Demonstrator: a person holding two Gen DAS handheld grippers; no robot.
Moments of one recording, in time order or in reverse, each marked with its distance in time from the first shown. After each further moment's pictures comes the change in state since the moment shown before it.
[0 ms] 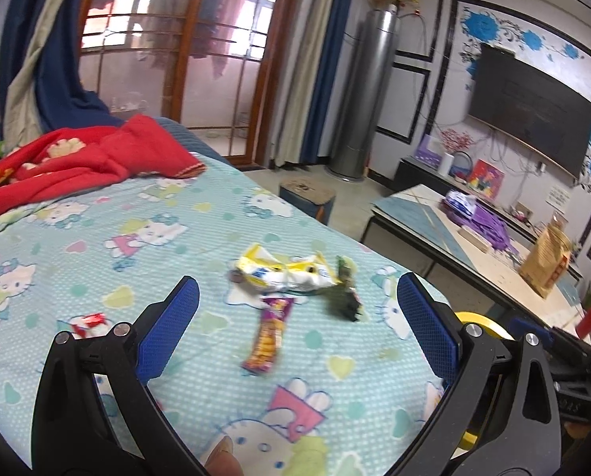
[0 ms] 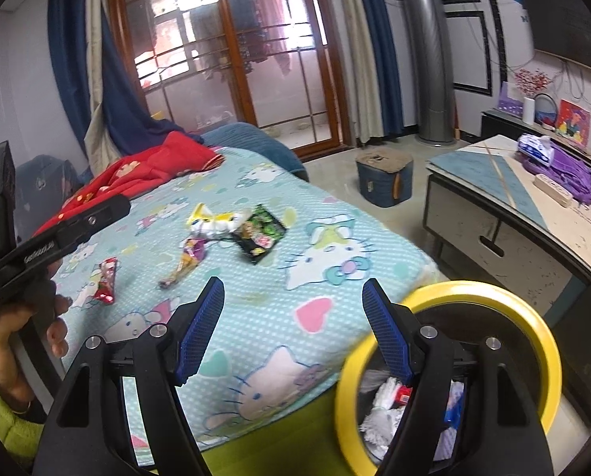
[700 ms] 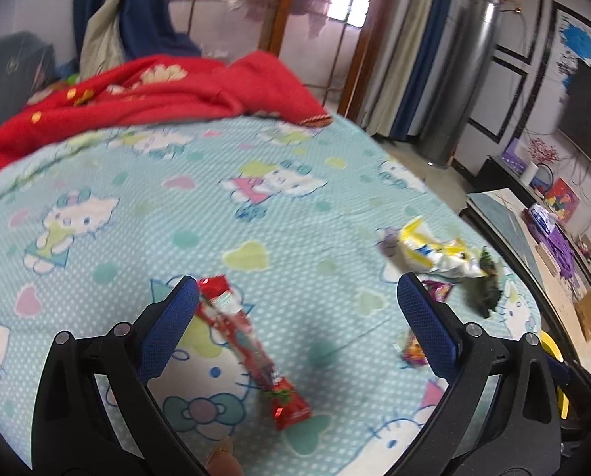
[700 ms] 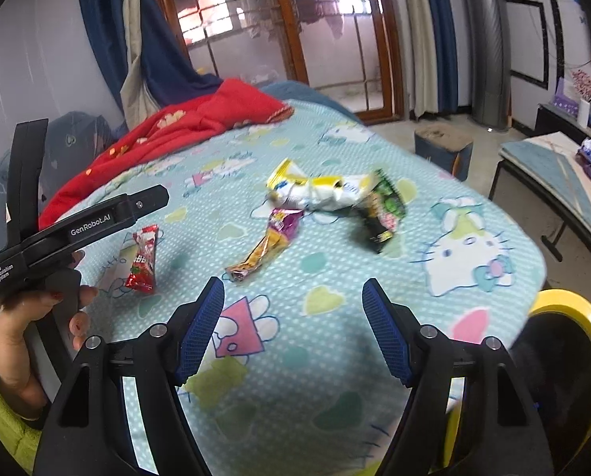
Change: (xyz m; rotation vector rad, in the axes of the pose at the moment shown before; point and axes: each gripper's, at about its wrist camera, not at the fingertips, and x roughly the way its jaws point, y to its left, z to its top) left arm 0.020 0.103 -0.017 -0.203 0.155 0.257; right arm 0.084 0.085 0.004 -0.077 0.160 0.128
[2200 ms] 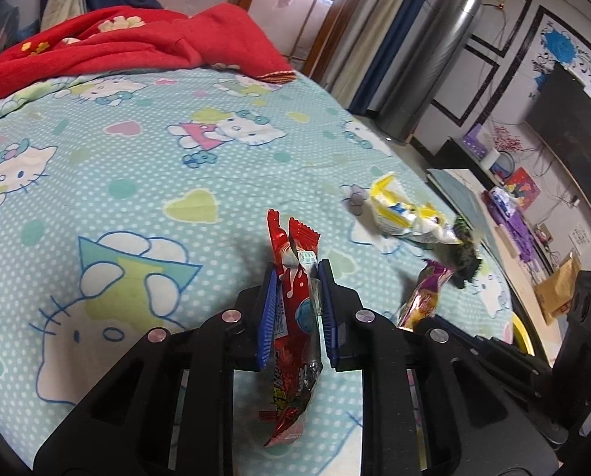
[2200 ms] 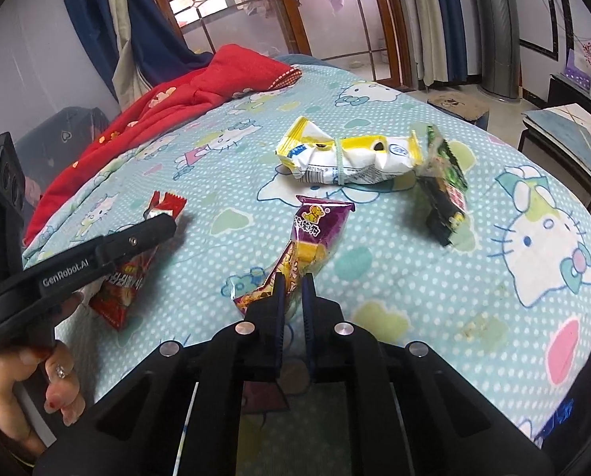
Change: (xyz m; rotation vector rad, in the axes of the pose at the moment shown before) left arm 0.025 -0.006 -0.019 -0.009 0.102 -0.210; right arm 0.059 0.002 -0.001 0.057 0.059 0.037
